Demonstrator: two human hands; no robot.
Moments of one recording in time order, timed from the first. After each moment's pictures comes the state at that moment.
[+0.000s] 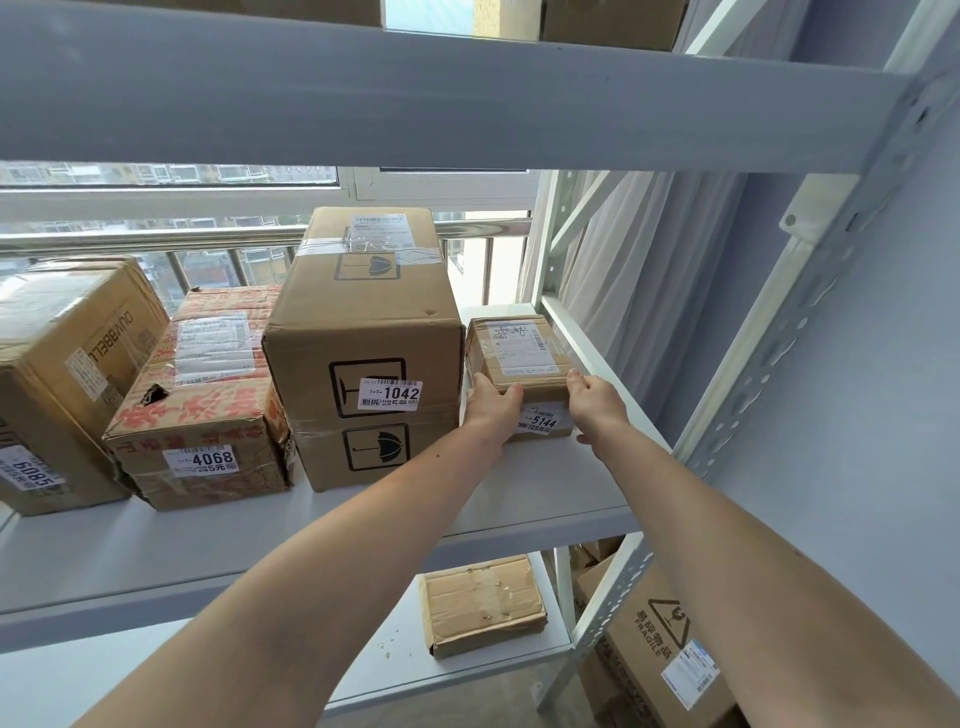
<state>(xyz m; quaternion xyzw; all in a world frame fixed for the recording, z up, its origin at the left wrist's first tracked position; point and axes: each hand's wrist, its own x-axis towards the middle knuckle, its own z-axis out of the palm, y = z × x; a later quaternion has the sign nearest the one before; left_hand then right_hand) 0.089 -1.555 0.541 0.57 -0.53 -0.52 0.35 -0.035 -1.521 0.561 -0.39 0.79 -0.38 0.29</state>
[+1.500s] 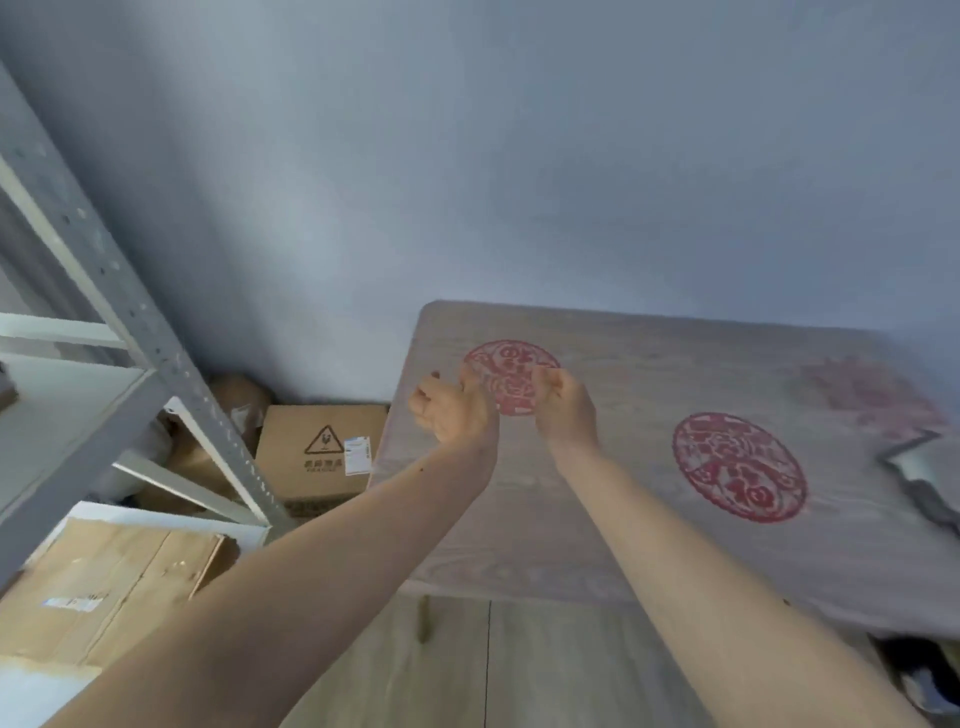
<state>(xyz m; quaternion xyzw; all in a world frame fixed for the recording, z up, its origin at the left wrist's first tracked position) -0.009 -1.060 0.527 0.37 -0.68 -0.62 0.13 -0.027 -0.963 0.510 0.08 0.85 -0.52 -0.03</state>
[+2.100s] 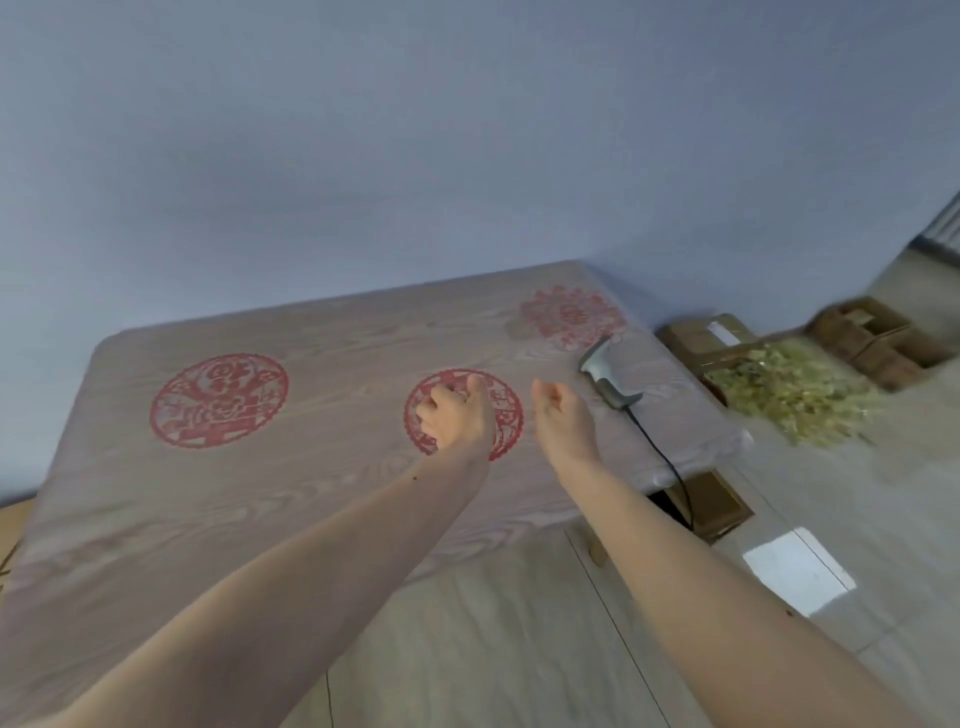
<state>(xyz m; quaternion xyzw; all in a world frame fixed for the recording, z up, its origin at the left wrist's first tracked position) 0.005 -0.666 0.503 0.19 -0.79 -0.58 -0.09 0.042 -0.564 0.489 0.28 0.81 -0.50 -0.11</state>
